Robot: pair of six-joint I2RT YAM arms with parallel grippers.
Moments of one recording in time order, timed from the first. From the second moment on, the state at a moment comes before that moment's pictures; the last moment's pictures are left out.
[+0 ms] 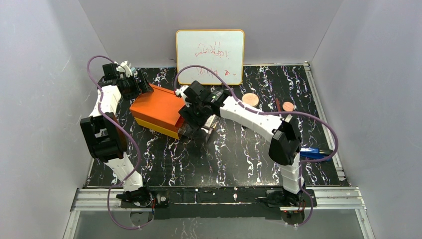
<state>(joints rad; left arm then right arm) 0.24 1.82 1.48 -0.53 0.44 -0.12 1.00 1.99 1.91 -0.89 0.02 0.04</state>
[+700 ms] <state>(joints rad) 0.24 1.82 1.48 -0.53 0.44 -0.12 0.88 2.09 1.93 -0.91 -0.03 0.02</state>
